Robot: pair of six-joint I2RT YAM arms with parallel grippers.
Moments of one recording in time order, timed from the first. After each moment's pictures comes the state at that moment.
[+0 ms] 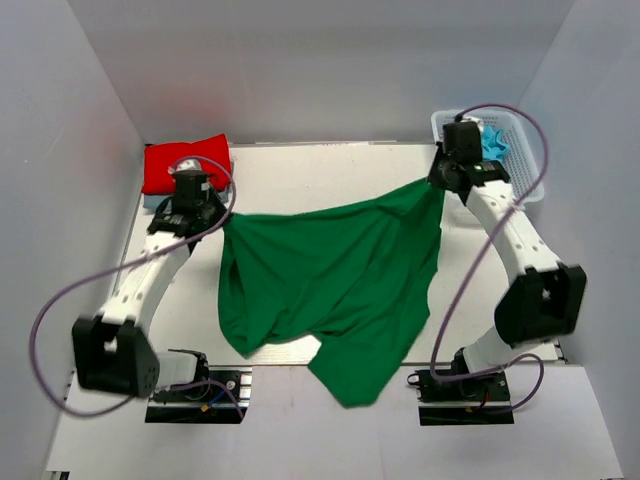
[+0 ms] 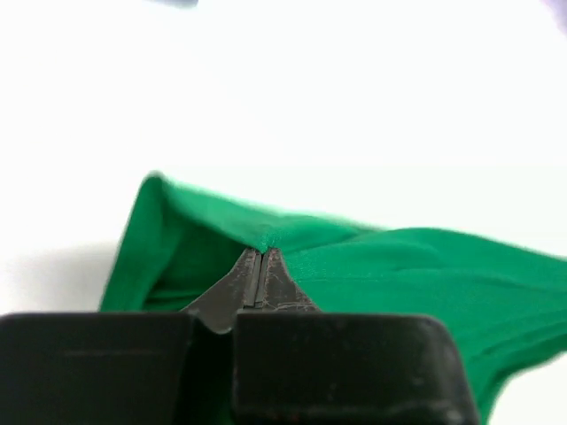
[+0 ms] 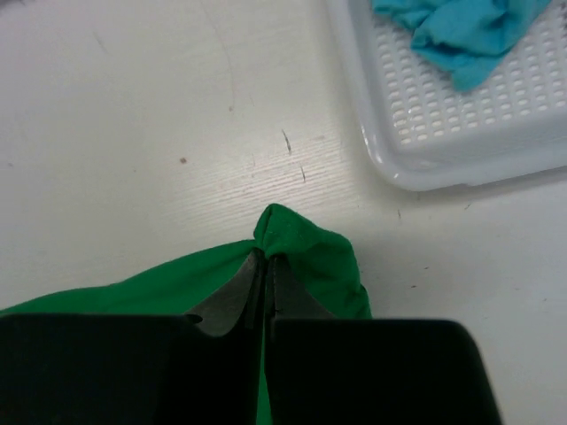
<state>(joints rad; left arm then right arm) -0.15 1.33 1.04 -0.45 -0.08 -0.62 0.21 1.60 1.47 -0.60 0.22 0.36</state>
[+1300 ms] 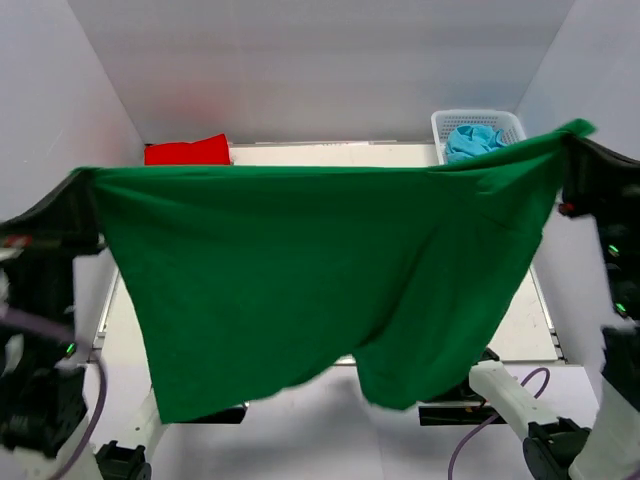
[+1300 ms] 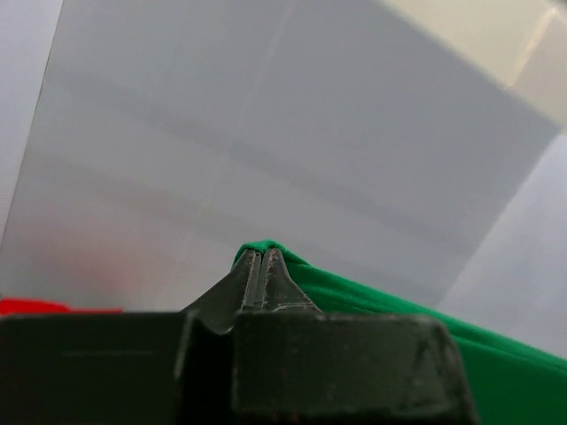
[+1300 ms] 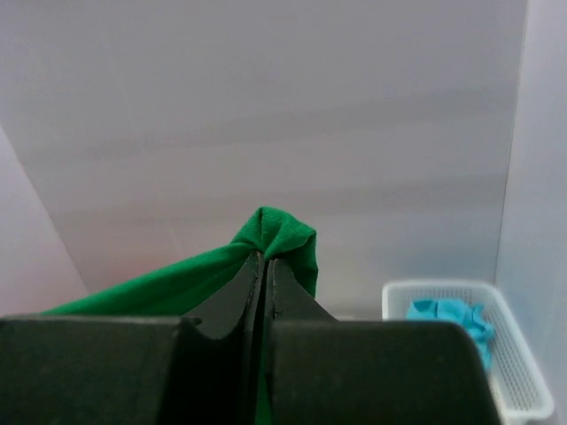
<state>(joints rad) -0.15 0.65 1.74 -0.53 -0.18 -0.41 0.20 0.83 1.93 -0.65 0.04 0.17</state>
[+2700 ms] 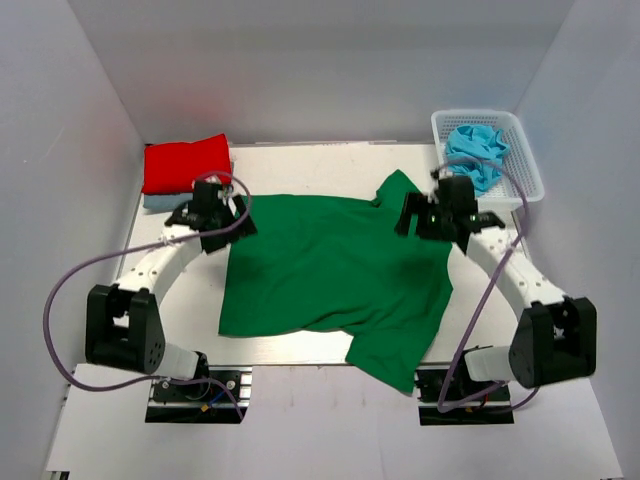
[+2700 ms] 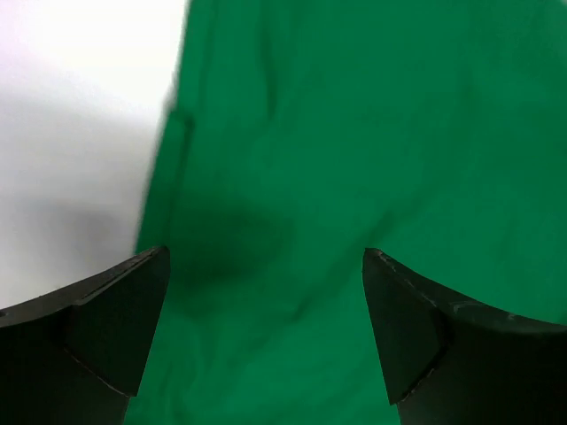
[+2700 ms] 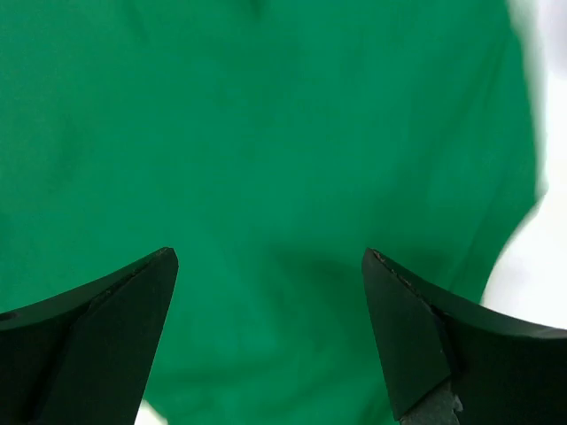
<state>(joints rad) -0.18 1.43 1.03 -0.48 -0.04 -0.55 0.24 1.36 1.04 -0.45 -0.12 0.30</state>
